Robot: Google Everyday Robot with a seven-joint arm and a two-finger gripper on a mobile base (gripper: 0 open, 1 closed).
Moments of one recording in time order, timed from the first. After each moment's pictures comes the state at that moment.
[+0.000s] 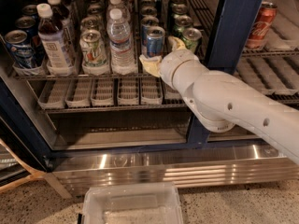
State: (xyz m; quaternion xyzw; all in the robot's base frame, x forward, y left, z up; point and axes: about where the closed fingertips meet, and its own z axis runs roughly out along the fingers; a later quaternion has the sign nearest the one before) arm 0.643 -0.037 0.925 -0.27 0.68 0.01 0.68
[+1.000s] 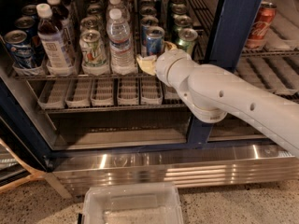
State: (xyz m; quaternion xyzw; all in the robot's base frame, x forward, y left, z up) arm 0.675 -0.026 0.898 -0.27 0.70 0.05 0.66
